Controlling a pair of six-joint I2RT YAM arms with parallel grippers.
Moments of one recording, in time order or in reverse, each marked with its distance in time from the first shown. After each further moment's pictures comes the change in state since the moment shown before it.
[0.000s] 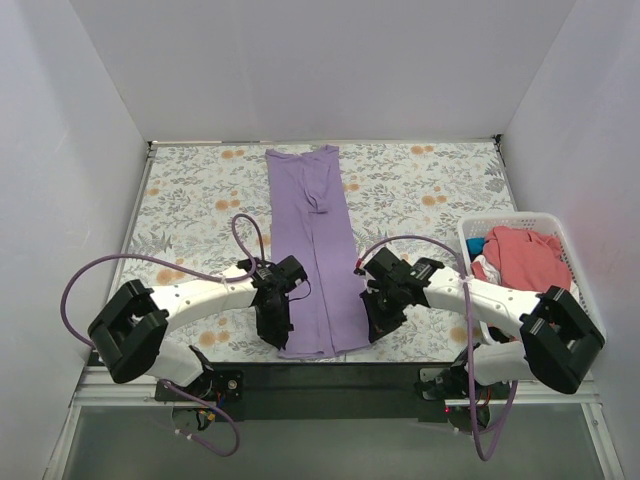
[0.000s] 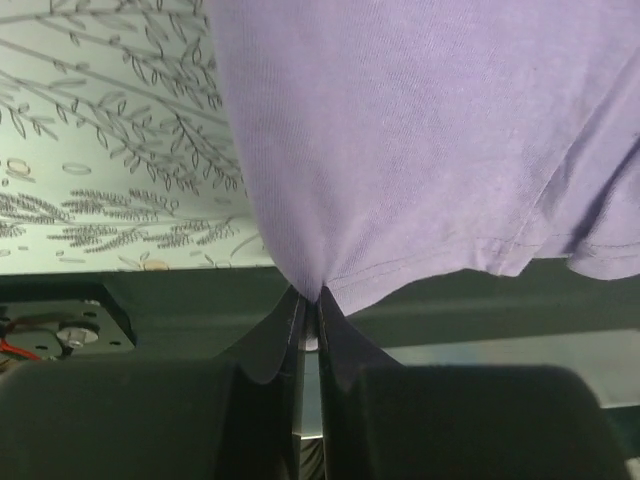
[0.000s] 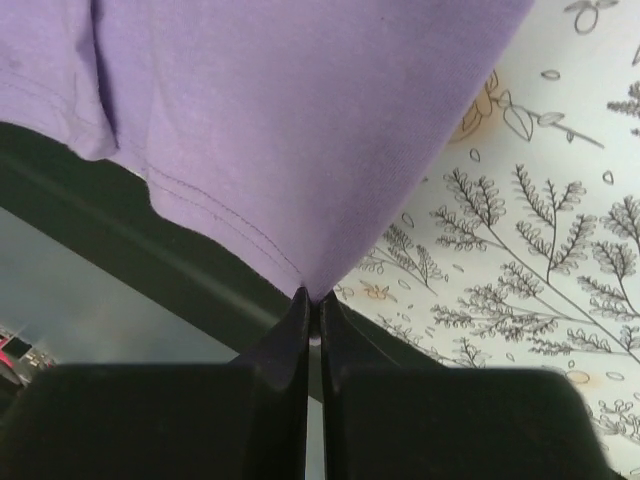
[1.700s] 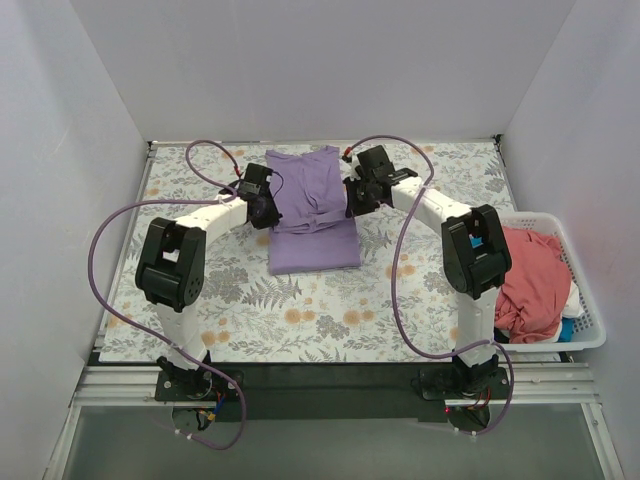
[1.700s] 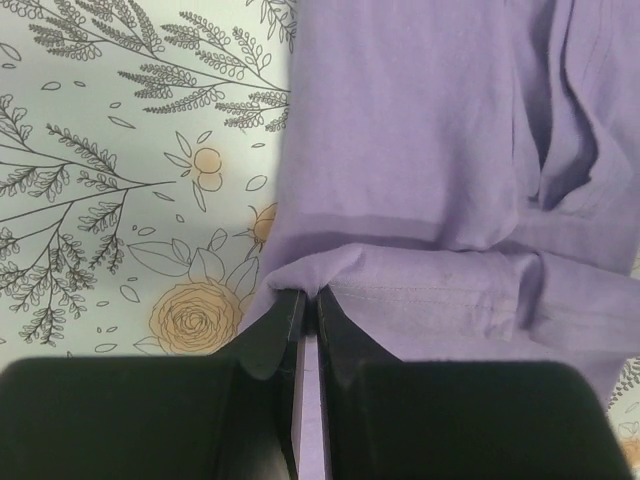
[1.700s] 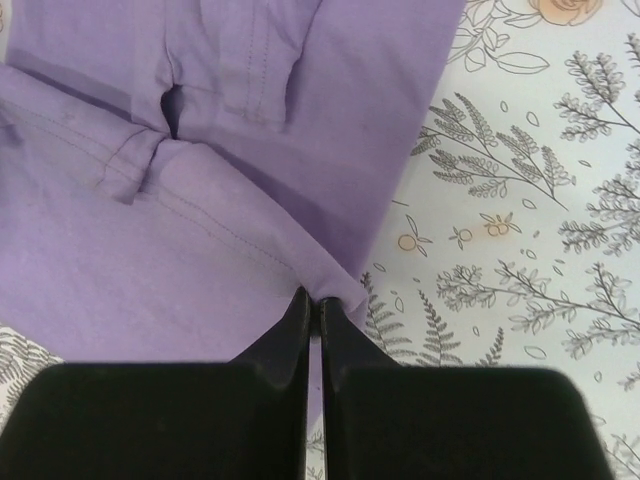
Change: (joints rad) left arm 0.537 0.464 0.488 0.544 -0.234 0.351; right arm -0.365 0.688 0.839 0.235 0.112 -0.320
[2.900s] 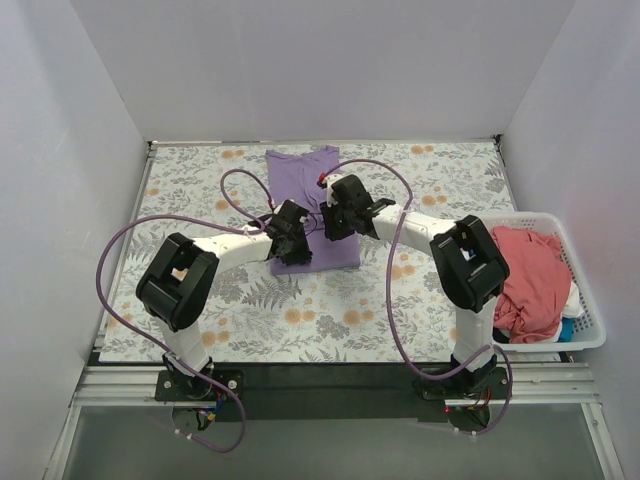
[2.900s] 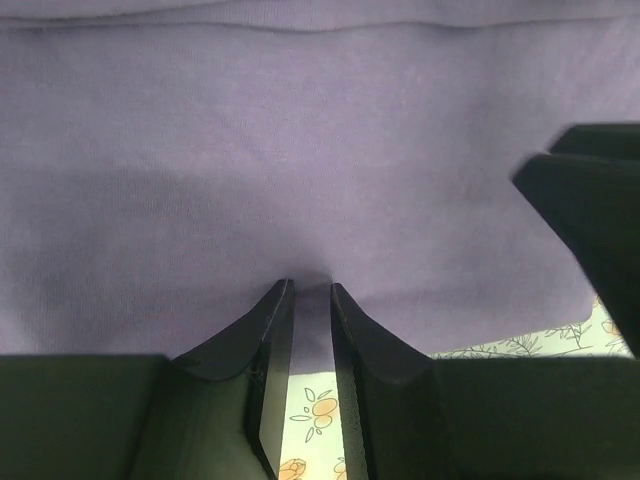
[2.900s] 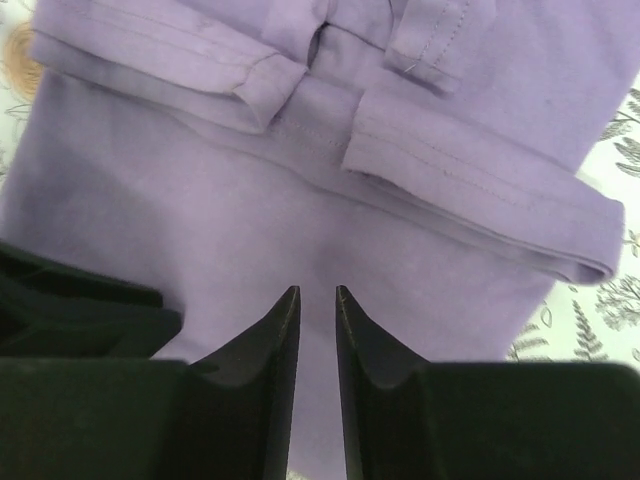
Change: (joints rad) left arm -0.270 -0.106 -0.236 0.082 0.019 -0.150; right arm 0.179 -0.088 -0.236 0.241 0.114 0.016
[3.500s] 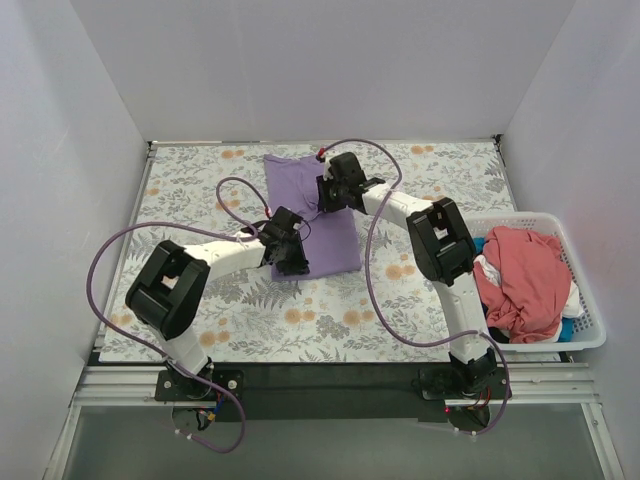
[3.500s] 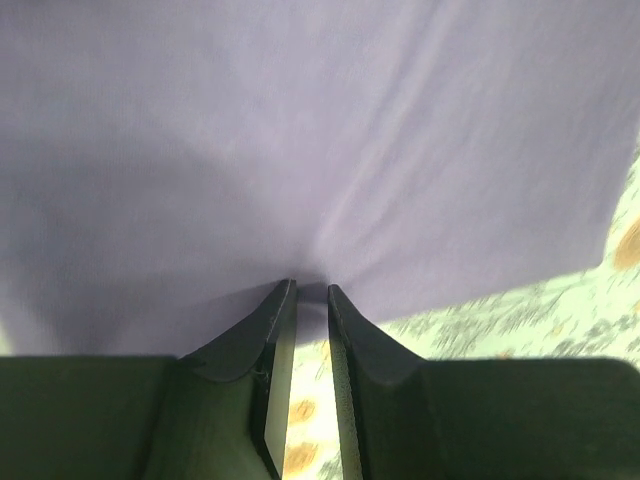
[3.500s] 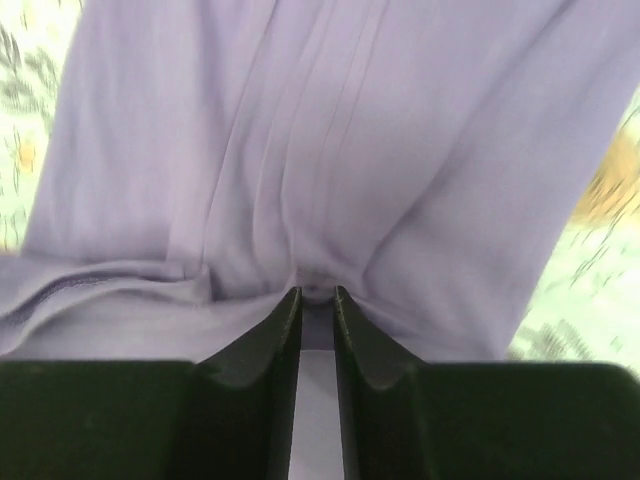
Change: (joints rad) left arm 0.006 -0.060 -0.078 -0.002 0.105 -0.025; right arm -0.086 0.310 0.324 0.056 -0.053 0.014
